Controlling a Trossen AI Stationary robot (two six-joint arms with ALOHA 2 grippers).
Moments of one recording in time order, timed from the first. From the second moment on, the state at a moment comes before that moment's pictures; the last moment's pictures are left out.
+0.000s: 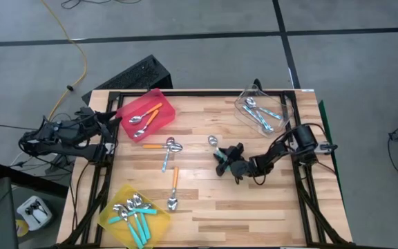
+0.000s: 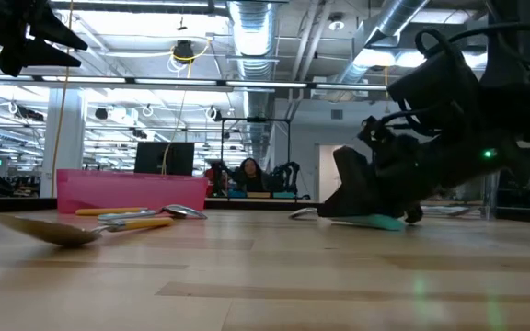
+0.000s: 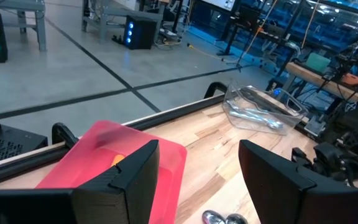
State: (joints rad) left arm -0.11 0.07 0.63 -0.88 -0.80 -0.54; right arm 0.24 2.00 0.52 0.86 0.79 0.69
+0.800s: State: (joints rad) left arm -0.11 0.07 0.63 -0.88 -0.80 -0.54; right arm 0.24 1.81 0.51 0.68 0.77 0.70
